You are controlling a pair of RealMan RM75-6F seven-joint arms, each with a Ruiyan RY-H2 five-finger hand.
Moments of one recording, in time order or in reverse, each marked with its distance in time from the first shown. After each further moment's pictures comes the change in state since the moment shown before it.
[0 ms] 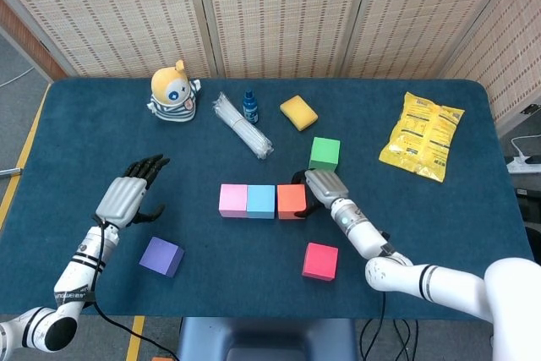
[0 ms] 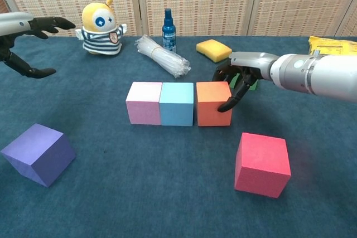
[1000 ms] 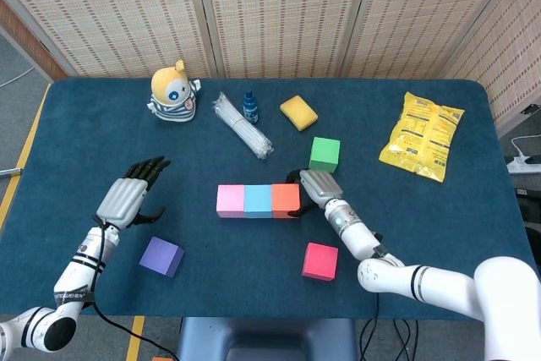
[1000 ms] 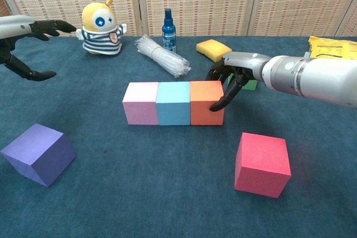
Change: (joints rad) left arm 0.007 0.000 -0.005 0.010 0.013 -0.023 -0.012; right arm 0.020 -0.038 0.001 0.011 0.020 0.029 0.004
